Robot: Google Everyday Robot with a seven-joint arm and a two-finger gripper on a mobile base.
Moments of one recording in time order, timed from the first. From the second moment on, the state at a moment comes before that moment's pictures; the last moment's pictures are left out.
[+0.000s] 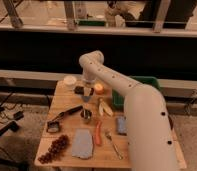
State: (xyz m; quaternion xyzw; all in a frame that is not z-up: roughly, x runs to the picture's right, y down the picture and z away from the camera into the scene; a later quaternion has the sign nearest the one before) arm -0.063 0.006 0.910 -0.32 -0.07 0.05 0.94
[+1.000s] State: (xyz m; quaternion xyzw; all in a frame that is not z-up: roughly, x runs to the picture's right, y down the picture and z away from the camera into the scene) arm -0.063 0.006 0.910 -0.32 -0.07 0.05 0.94
